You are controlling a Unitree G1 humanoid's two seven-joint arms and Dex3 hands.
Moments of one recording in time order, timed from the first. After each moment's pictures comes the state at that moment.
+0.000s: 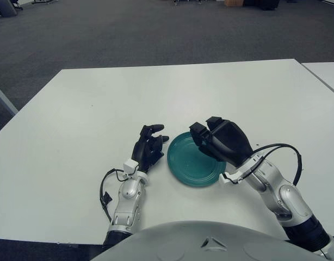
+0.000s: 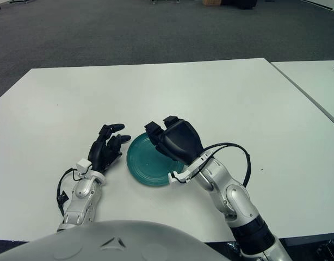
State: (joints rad) left arm 0.23 -0.11 -0.13 0.11 -0.08 -0.21 -0.06; right arm 0.09 -0.43 0.33 -0.41 -1.08 -0.26 0.03
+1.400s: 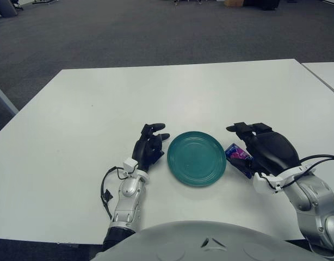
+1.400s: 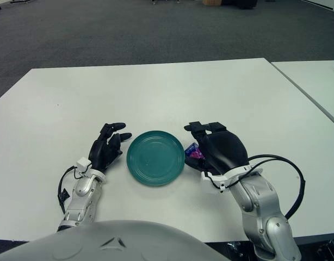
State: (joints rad) left arm 0.20 -0.10 -0.11 0.18 -0.11 -0.26 -0.12; right arm 0.39 -0.48 0.02 -0.74 -1.01 0.01 0.44
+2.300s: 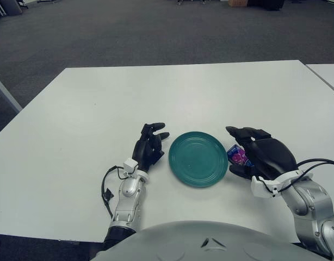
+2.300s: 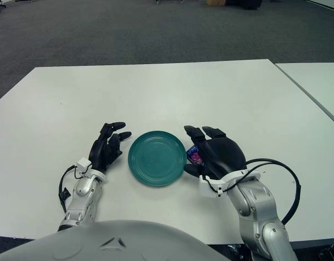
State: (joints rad) left arm 0.20 -0.10 -0.10 0.19 -0.11 -0.28 -0.13; right arm 0.42 -0.45 0.07 -0.68 -1.05 0.07 0.44
